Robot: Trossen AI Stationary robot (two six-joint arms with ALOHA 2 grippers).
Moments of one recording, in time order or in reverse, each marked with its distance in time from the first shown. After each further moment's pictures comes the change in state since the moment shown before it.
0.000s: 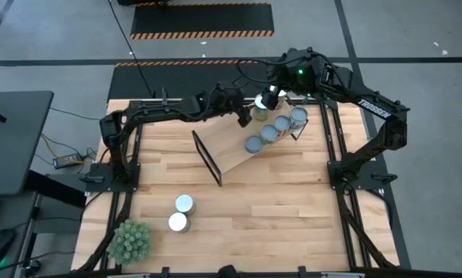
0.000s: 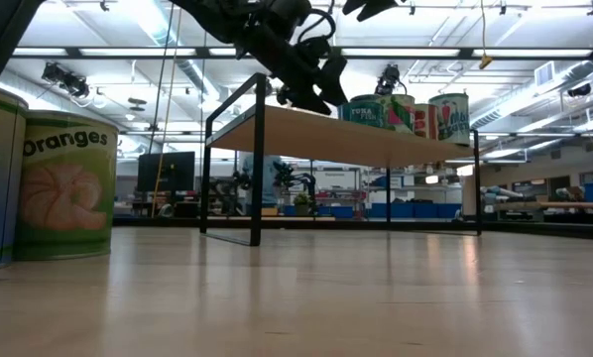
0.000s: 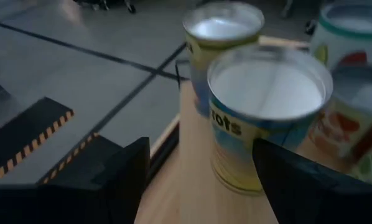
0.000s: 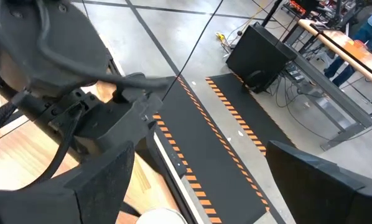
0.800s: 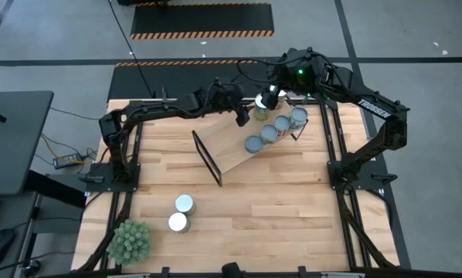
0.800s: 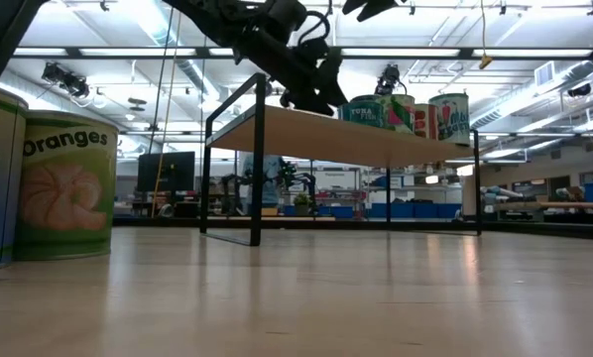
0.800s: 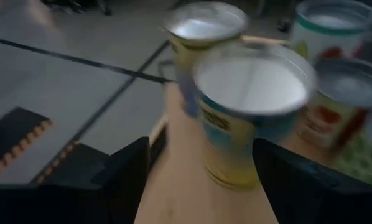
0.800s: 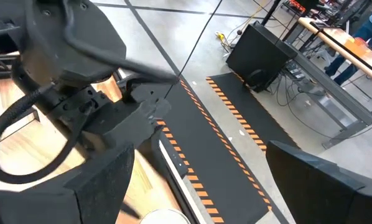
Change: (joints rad) left arm 0.032 -0.001 0.000 0.004 0.139 0.048; right arm 0.000 0.000 0.000 0.000 0.000 0.015
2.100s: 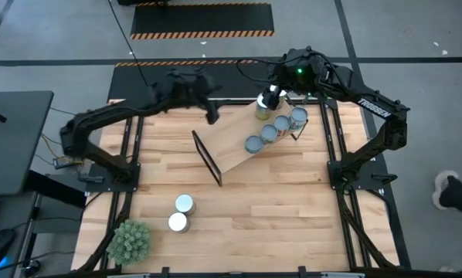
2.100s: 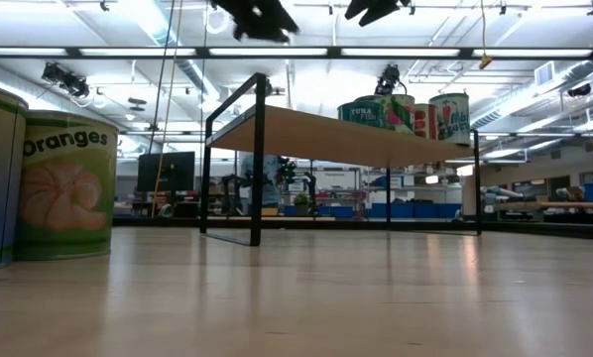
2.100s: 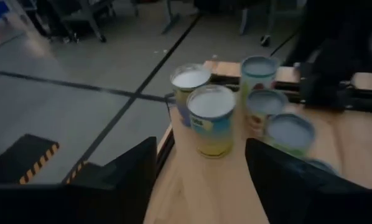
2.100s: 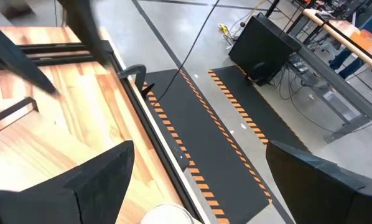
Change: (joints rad) left arm -0.010 -0.407 -0.050 -0.299 0.045 0.070; right arm -0.017 0.001 0.000 -0.032 -0.021 0.001
